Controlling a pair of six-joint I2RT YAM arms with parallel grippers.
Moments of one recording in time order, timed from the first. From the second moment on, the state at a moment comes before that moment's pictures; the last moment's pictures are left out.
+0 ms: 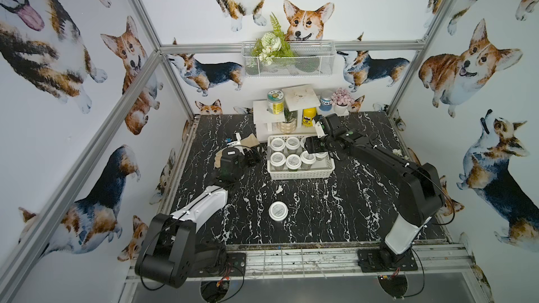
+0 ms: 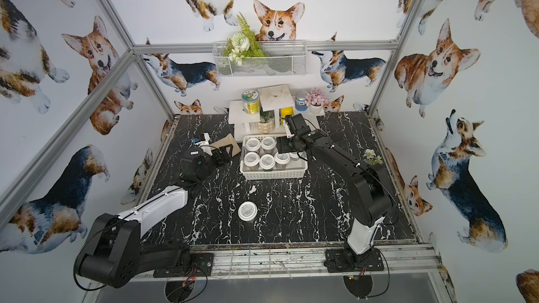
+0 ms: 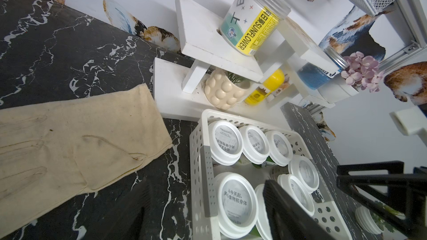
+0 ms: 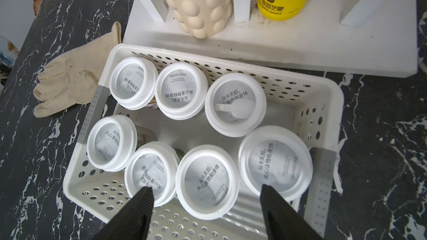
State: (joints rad) left arm -0.24 1.30 0.61 0.37 0.08 -0.55; right arm 0.46 1.71 1.39 -0.56 -0.04 0.29
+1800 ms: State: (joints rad) left arm -0.24 1.30 0.61 0.37 0.08 -0.55; right arm 0.43 1.72 1.30 -0.47 -0.10 0.30
